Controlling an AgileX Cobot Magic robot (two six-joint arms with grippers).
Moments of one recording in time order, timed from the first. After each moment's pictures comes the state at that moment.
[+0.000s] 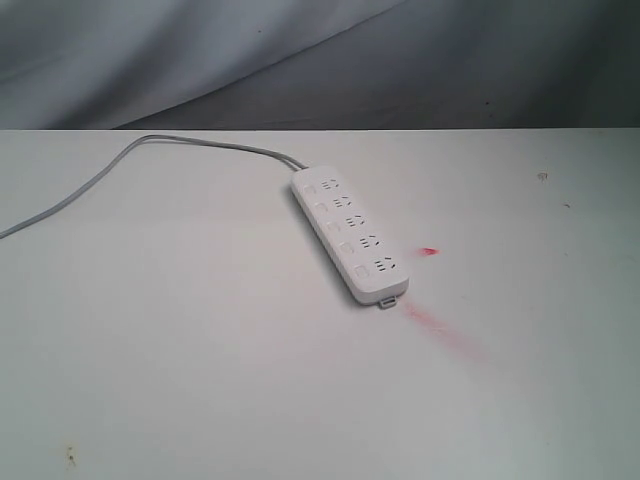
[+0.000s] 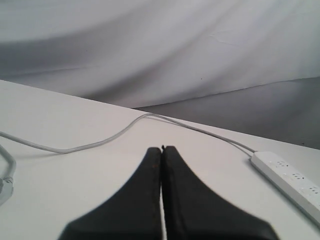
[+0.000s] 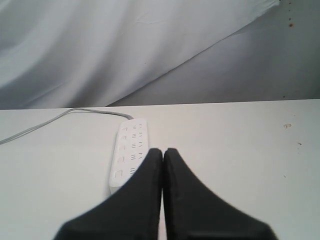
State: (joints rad) left arm 0.01 0.02 0.00 -0.18 0.15 -0.07; right arm 0.45 0.11 0.00 -0.11 0.07 0.29
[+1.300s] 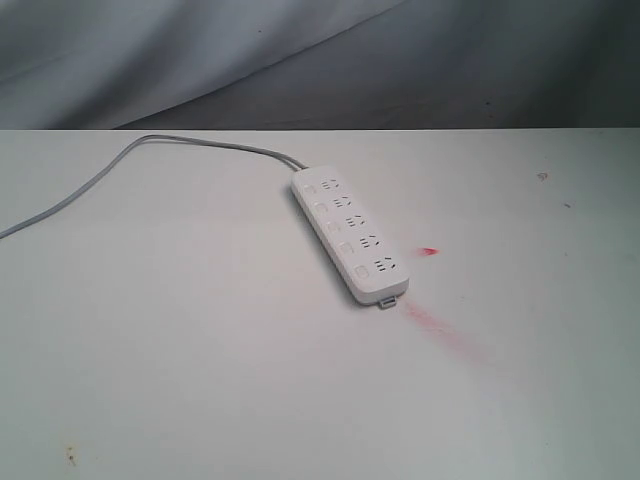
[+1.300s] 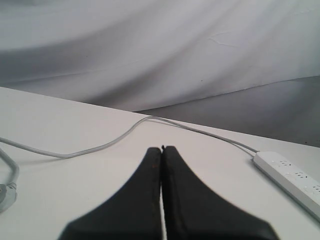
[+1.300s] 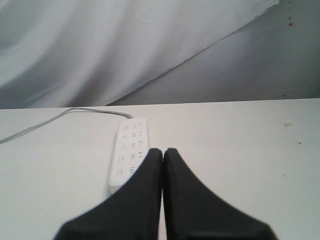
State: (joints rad) left arm 0.01 0.00 0.00 -0.17 0.16 -0.05; right arm 0.45 0.11 0.00 -0.11 0.07 0.29
